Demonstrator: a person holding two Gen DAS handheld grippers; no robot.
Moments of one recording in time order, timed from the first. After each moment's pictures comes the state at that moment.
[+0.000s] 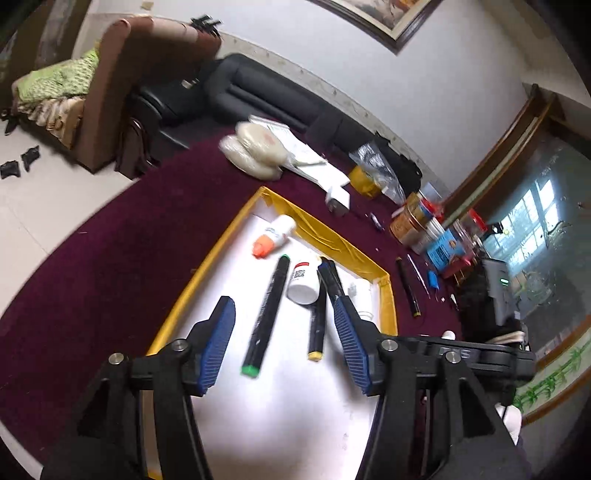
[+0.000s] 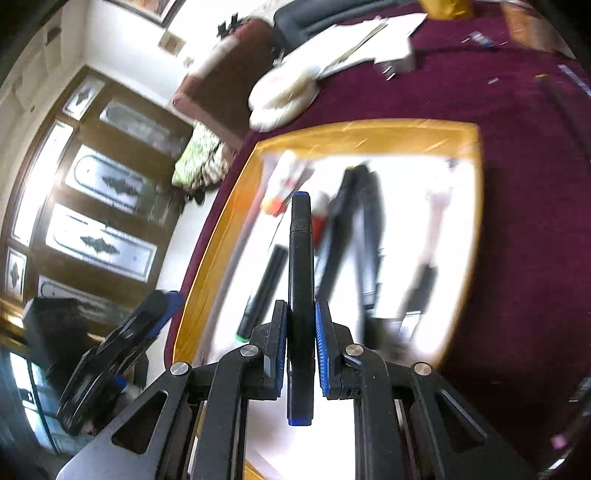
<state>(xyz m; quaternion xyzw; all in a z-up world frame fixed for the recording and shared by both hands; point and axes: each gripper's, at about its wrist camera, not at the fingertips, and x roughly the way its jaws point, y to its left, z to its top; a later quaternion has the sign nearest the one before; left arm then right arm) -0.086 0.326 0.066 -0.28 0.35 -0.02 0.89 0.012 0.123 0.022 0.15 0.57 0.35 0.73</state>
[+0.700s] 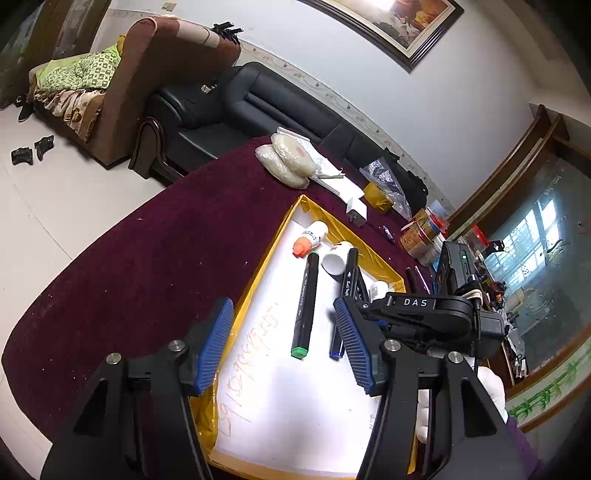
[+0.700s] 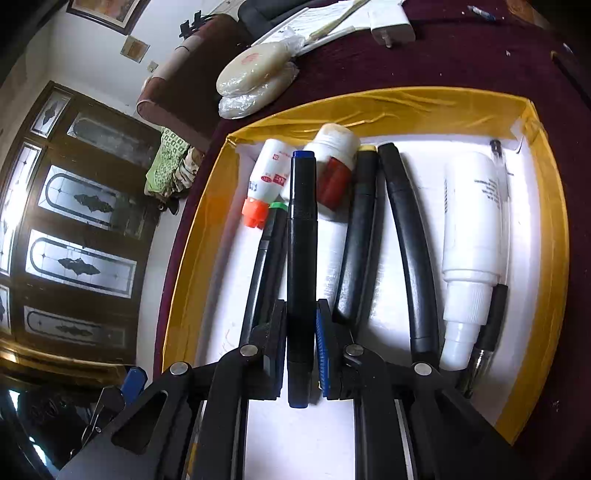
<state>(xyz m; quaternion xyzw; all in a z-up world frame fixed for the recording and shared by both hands) -0.125 0.369 0.054 -0.31 0.33 0.00 0.89 0.029 0.154 -0.005 0.16 0.59 0.28 0.74</state>
